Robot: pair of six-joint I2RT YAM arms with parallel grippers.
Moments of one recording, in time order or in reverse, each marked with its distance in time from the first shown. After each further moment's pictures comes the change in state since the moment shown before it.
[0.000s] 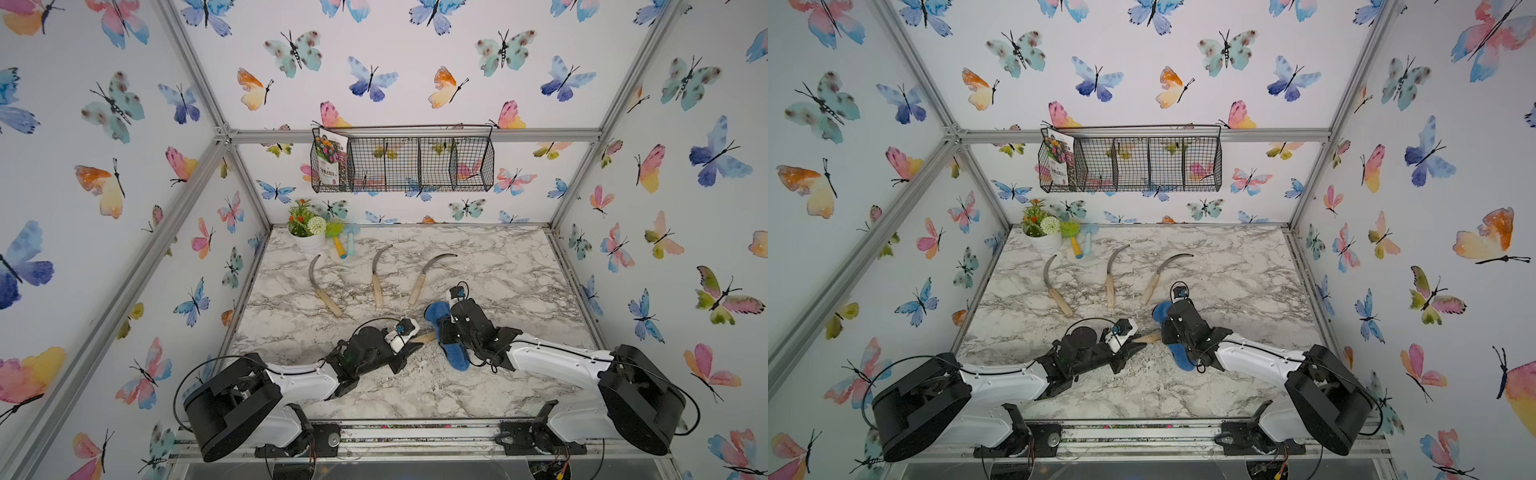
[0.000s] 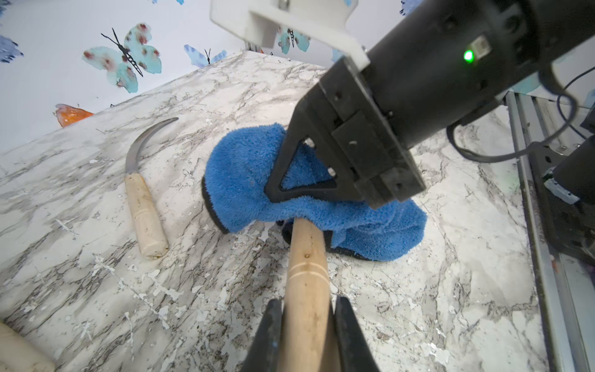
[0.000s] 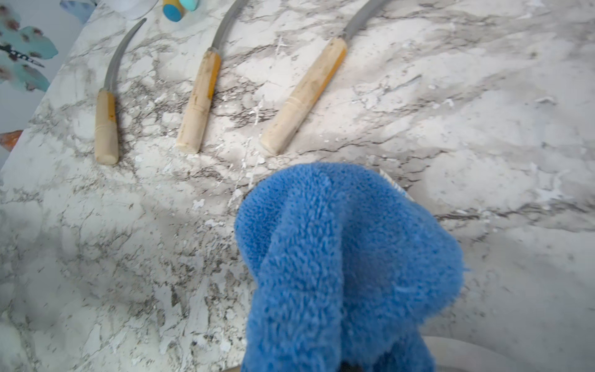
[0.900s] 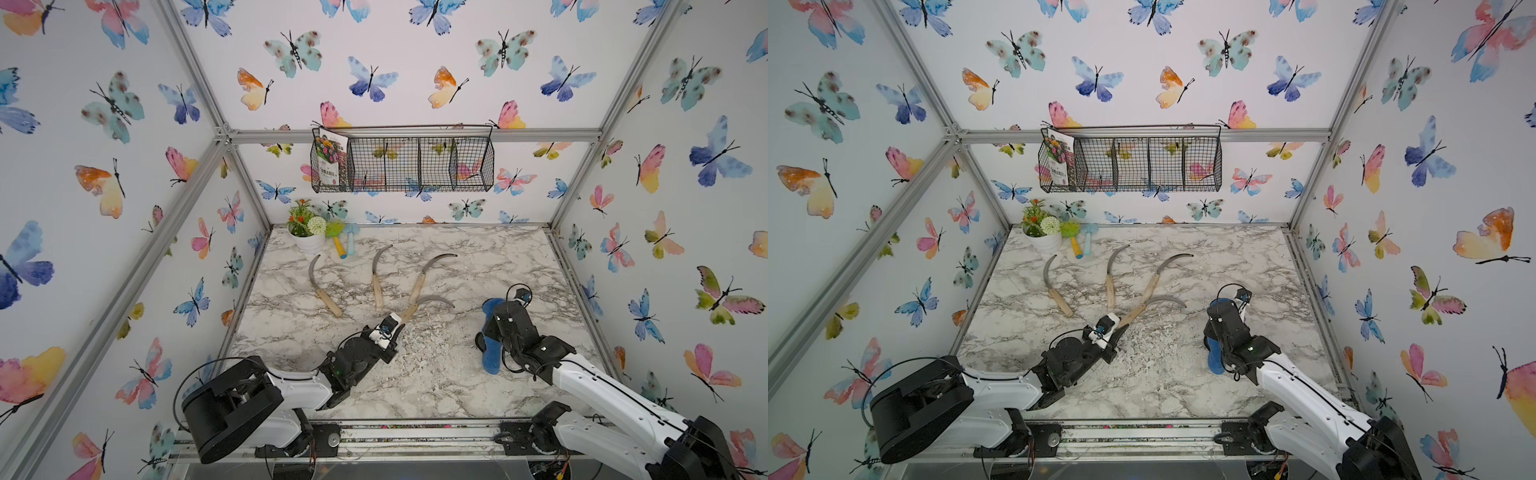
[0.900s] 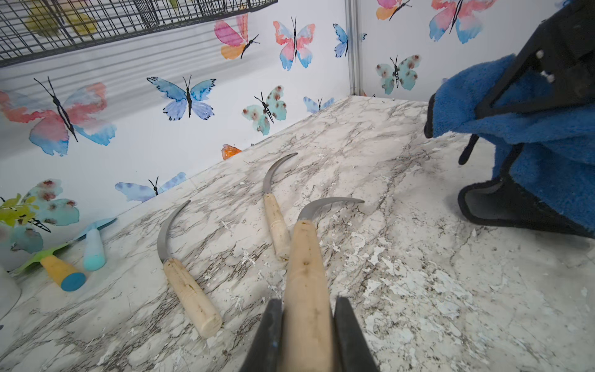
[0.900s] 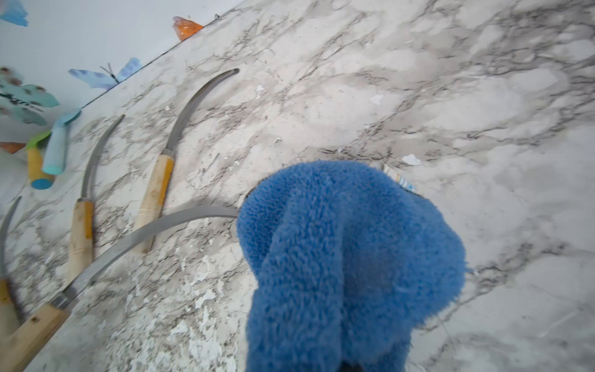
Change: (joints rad) left arm -0.014 0.015 -0.131 0.314 -0.365 0.107; right arm -0.197 -0.370 -0.071 -0.373 0.276 0.261
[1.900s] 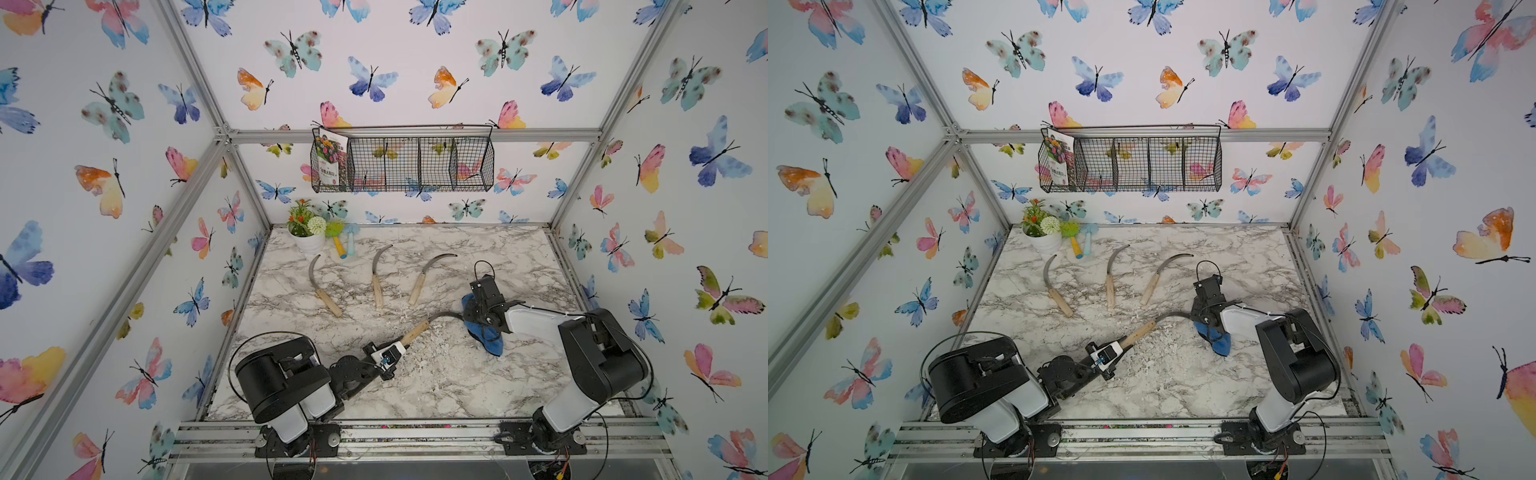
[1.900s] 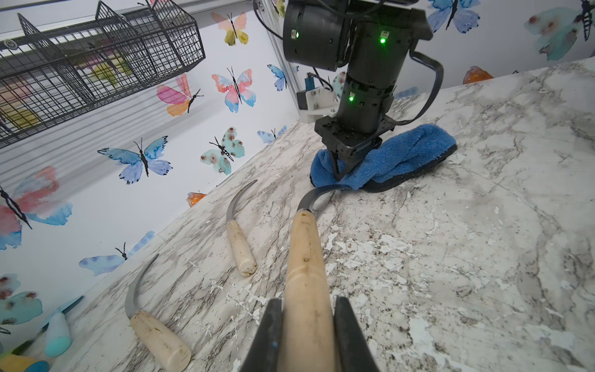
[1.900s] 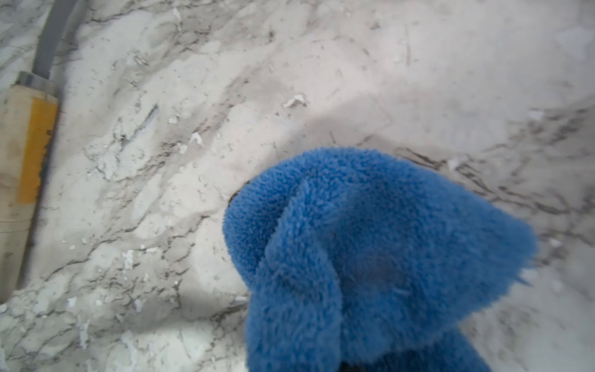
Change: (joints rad) left arm -0.049 0.287 -0.160 0.541 0.146 0.214; right arm -0.139 0.679 0.245 0.257 -0.302 -0.231
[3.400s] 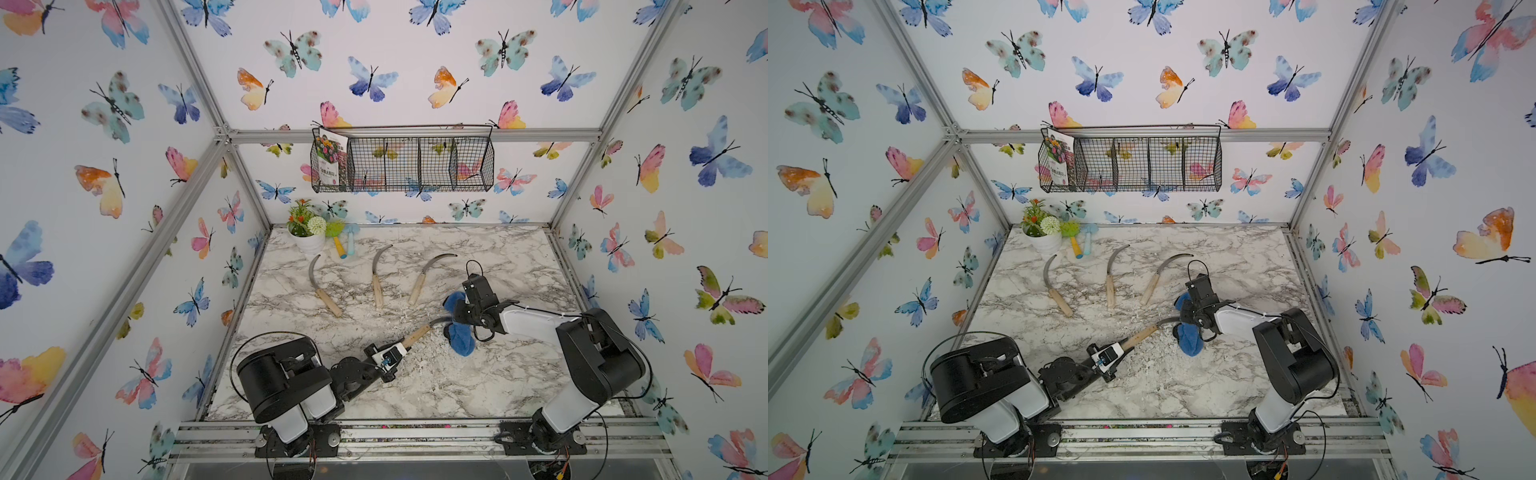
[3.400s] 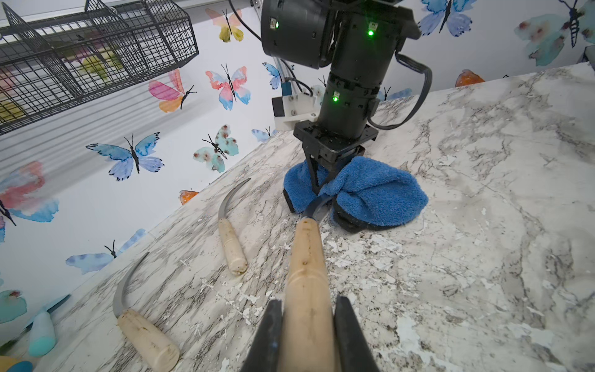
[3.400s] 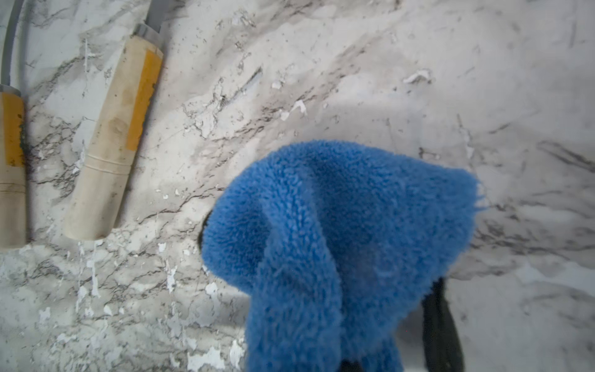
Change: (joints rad) left arm -0.012 0.005 0.000 -0.004 -0.006 -0.023; right arm 0.064 -0.015 0.007 0.008 -0.084 -0.026
